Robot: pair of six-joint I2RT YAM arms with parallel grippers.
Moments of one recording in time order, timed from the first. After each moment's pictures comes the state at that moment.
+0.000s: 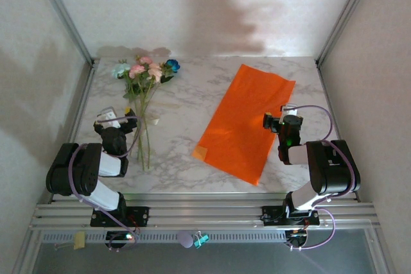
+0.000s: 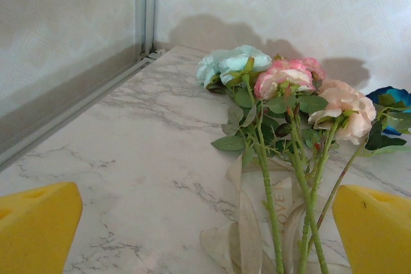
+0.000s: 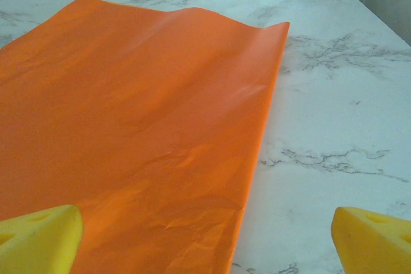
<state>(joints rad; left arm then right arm) 0.04 1.55 0.20 1.25 -0.28 -0.19 0.09 1.55 0.37 0.78 0.15 0.06</state>
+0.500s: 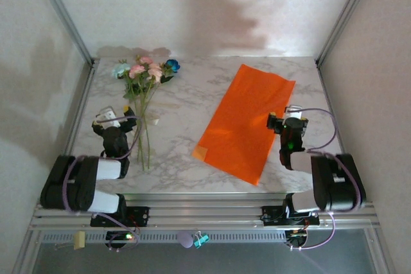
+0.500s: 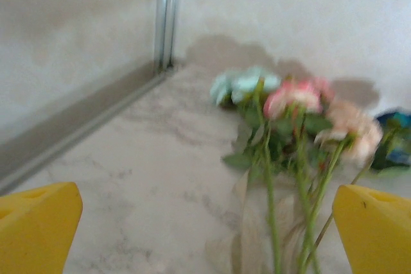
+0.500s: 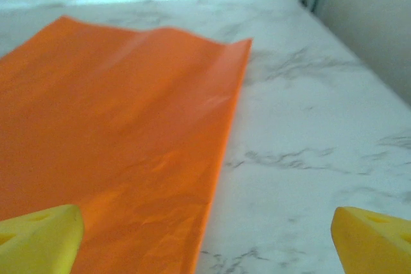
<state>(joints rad) -0.04 1.34 0.22 1.09 -0.46 -0.19 0.12 1.34 0.33 0.69 0.28 0.07</state>
